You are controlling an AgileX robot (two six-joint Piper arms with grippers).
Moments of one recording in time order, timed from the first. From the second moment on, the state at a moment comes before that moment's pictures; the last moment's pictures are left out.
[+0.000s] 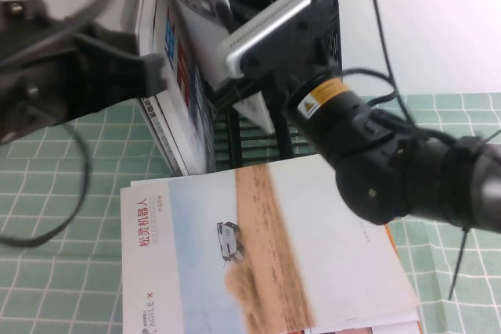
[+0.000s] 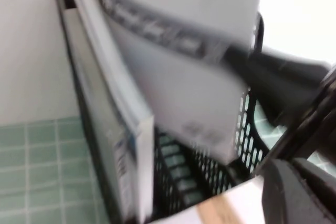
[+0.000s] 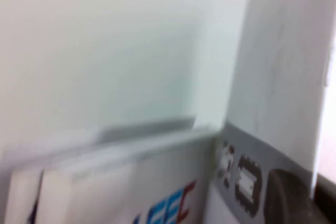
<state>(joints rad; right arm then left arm) 0.76 1.85 -1.20 0.20 -0.81 -0.52 -0.75 1.03 -1.14 0.53 0.67 -0.81</state>
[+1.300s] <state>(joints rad) 0.98 1.21 -1.04 -0.54 0.05 -0.55 -0.78 0.37 -0.35 0.85 0.59 -1.06</state>
